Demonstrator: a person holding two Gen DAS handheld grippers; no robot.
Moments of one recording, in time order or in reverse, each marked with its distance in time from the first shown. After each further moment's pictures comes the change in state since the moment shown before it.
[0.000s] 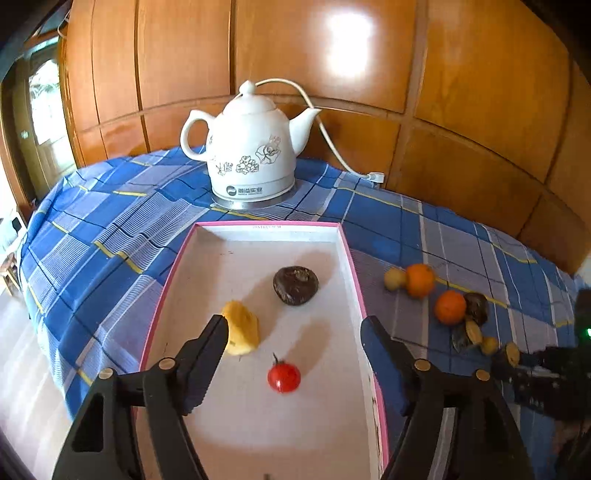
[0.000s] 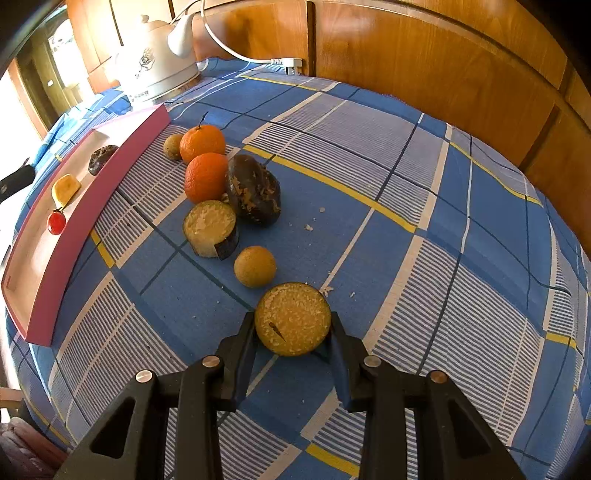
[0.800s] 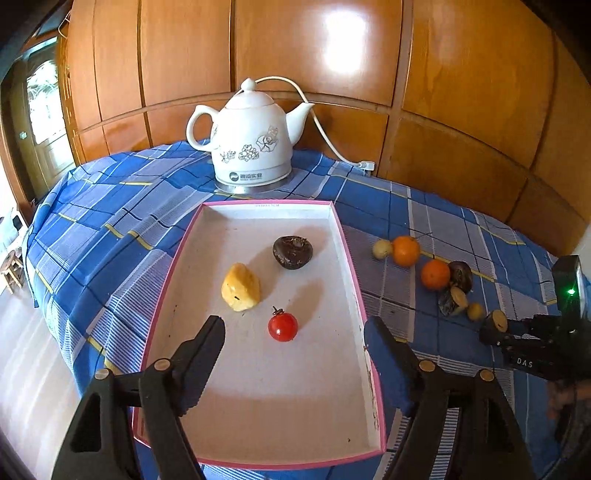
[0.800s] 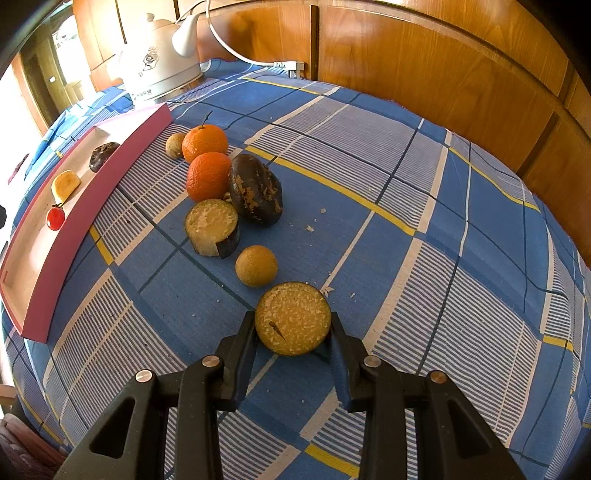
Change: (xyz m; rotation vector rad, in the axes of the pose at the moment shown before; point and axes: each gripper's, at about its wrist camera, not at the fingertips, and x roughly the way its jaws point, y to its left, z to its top) left arm -0.027 -0.001 -0.029 0.000 0.018 -0.004; right arm -0.002 0.002 -0.001 -0.012 -0.010 -0.015
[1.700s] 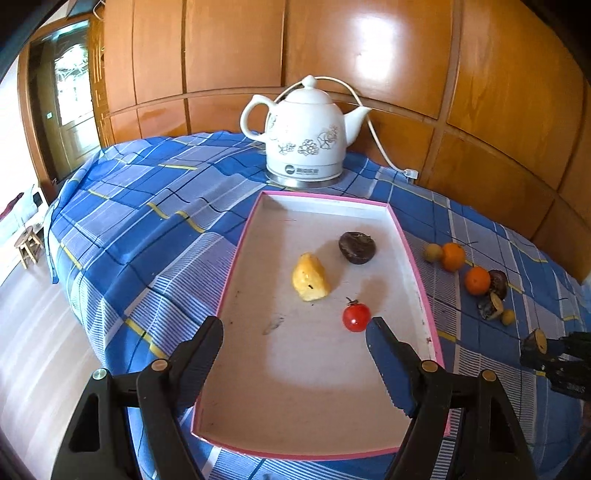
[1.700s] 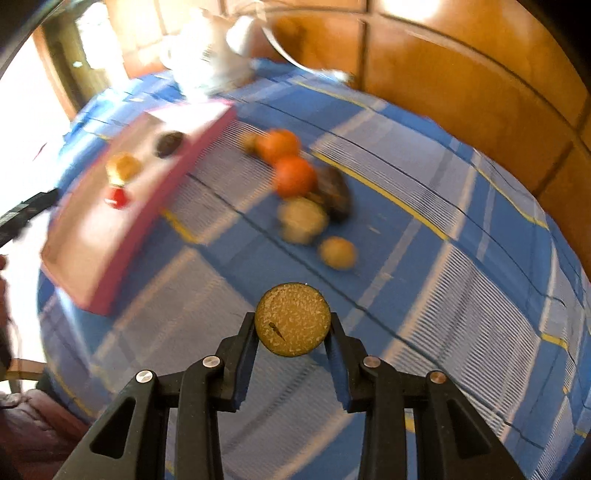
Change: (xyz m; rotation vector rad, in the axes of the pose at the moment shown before) left arm -0.004 0.059 -0.014 -0.090 -0.011 0.068; right arm -0.046 0.058 0.003 -0.097 -0.006 0.117
